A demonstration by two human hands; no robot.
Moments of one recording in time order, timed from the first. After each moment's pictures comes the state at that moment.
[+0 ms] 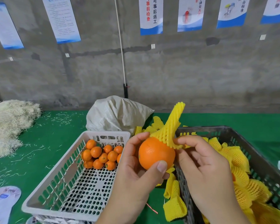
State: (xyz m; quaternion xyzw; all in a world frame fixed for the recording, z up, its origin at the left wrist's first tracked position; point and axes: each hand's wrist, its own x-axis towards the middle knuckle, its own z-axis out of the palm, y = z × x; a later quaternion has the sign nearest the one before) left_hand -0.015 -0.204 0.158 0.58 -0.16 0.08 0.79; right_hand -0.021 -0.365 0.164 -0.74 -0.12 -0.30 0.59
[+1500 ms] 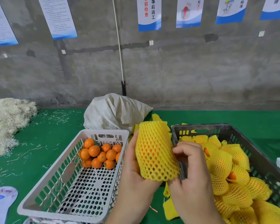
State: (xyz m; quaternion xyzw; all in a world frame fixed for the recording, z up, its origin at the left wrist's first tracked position) left_hand 0.002 -0.211 0.133 0.65 -0.15 0.18 0.72; right_hand -0.012 -0.338 0.141 -0.77 -0.15 -0.39 0.48
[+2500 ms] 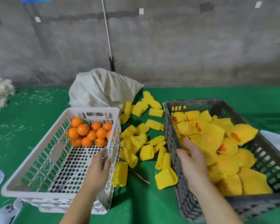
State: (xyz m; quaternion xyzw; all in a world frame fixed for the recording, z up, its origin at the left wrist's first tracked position) left_hand 0.077 -0.083 -0.050 0.90 0.04 0.01 0.44; right_hand 0.033 -0.392 0.020 -0.71 0.20 -0.11 0.67
